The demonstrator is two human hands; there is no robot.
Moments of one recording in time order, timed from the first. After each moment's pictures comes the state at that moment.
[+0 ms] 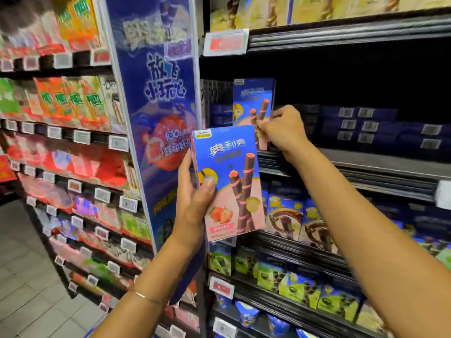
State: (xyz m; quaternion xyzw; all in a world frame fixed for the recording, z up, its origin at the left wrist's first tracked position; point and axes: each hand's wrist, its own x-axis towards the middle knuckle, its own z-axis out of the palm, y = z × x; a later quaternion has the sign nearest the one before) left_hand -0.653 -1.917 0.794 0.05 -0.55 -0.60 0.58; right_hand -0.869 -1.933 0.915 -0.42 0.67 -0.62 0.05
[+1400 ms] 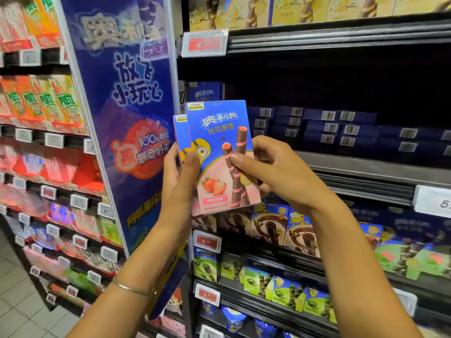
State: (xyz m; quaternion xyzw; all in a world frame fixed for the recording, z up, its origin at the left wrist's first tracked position) left_hand -0.671 -1.907 0.842 0.08 -0.53 -0.61 0.59; right_hand -0.819 -1.812 0.897 -0.60 0.57 -0.52 0.21
